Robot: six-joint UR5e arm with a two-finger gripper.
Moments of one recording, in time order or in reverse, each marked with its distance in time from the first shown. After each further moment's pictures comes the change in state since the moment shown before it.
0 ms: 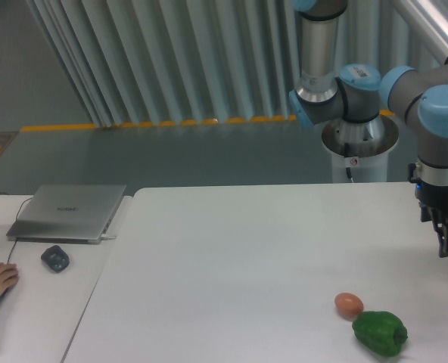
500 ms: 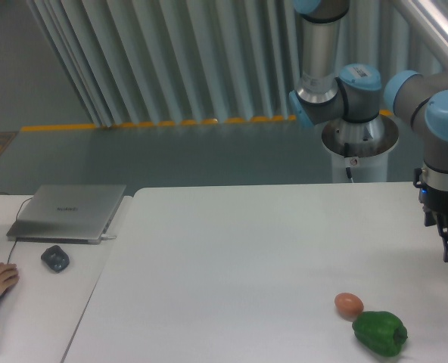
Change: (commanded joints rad) arm 0.021 -0.018 -0.009 0.058 -0.008 -0.015
